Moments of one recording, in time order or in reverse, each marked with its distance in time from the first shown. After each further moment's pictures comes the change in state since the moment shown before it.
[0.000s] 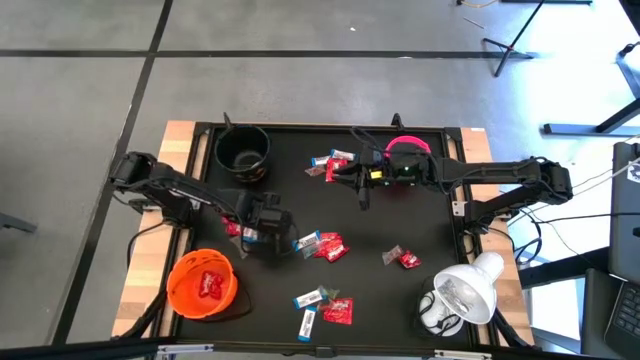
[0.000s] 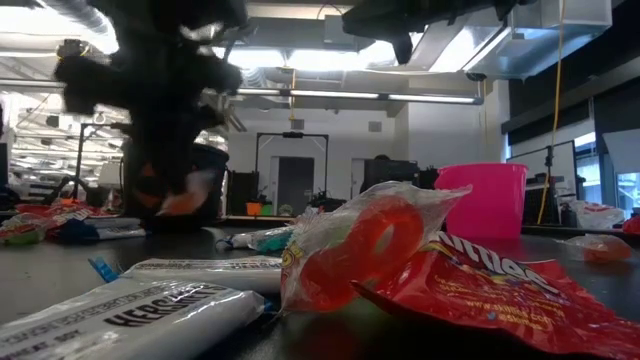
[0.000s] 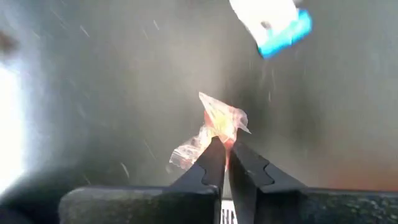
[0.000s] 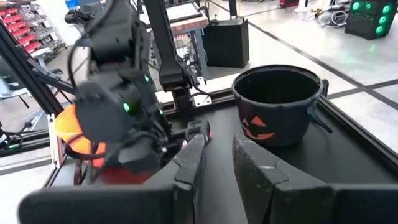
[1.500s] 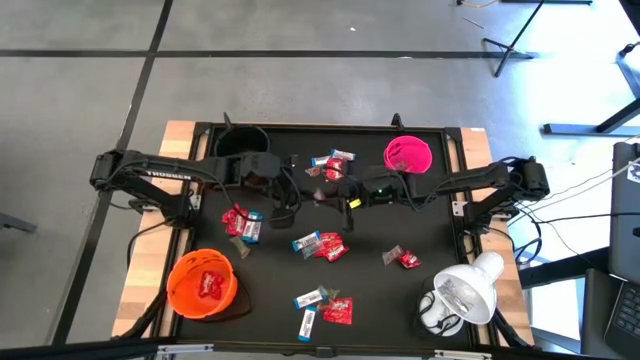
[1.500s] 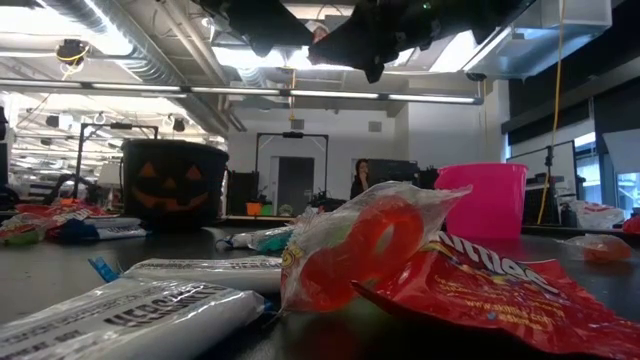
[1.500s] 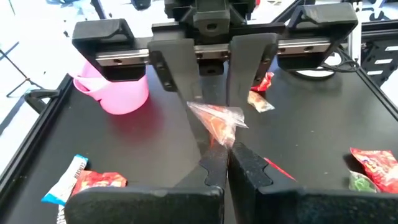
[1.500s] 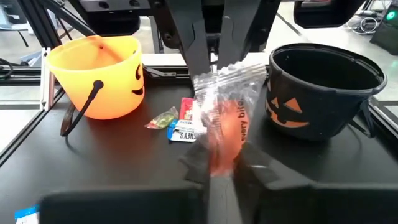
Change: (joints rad) left arm 0.219 -0.201 0.084 0.530 0.229 0.096; right arm 0.104 0.214 0.000 0.129 0.029 -0.178
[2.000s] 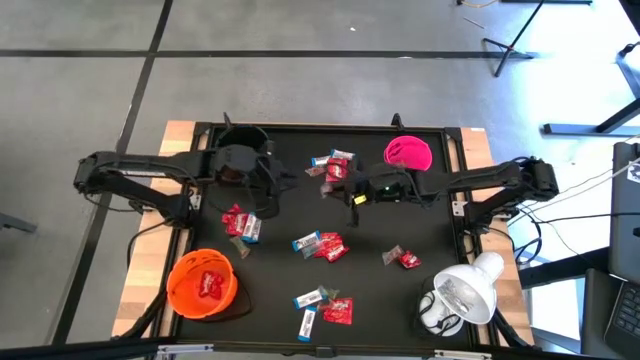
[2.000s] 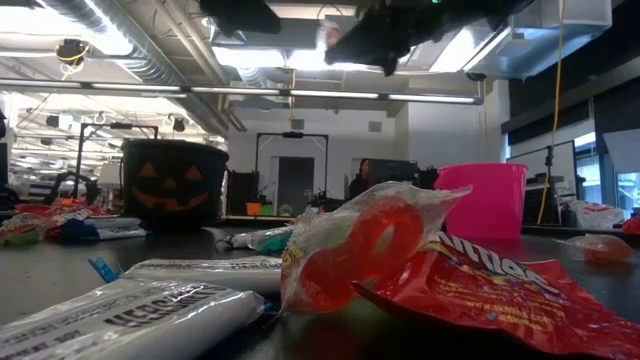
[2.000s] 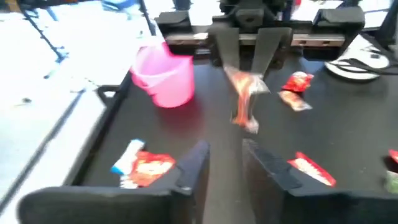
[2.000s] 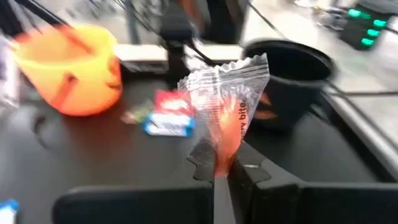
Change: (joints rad) left arm 0.000 -0.192 0.000 -0.178 -0.190 0.005; right arm -0.002 -0.087 0.000 -0.137 0.123 -0.027
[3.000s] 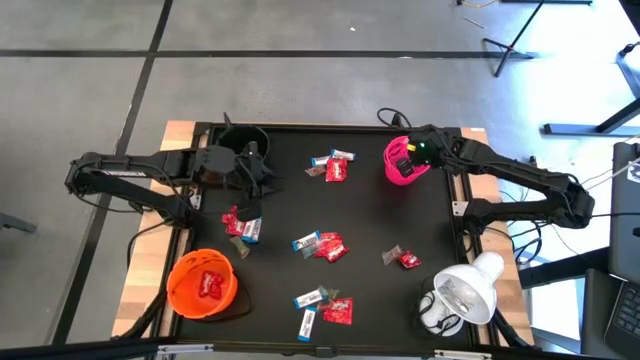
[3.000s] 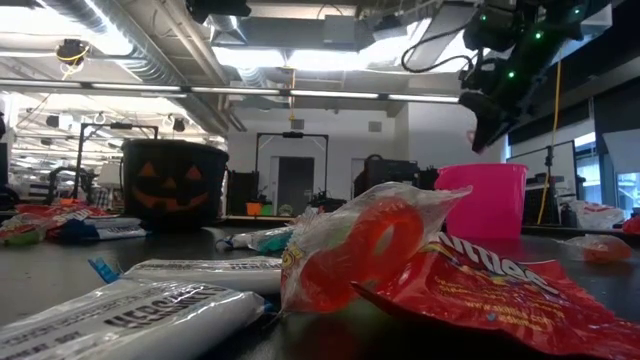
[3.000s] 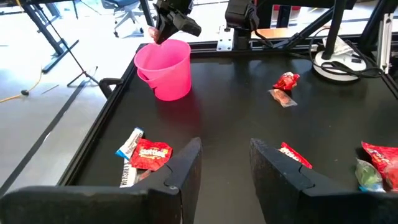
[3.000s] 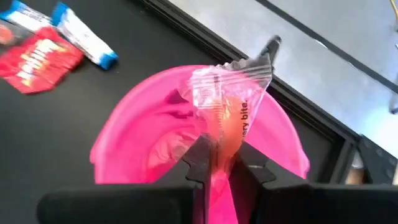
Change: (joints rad) left arm -0.048 -0.125 0.000 -0.127 -0.022 -0.060; right arm -0.525 -0.386 -0.167 -0.803 0.275 0.251
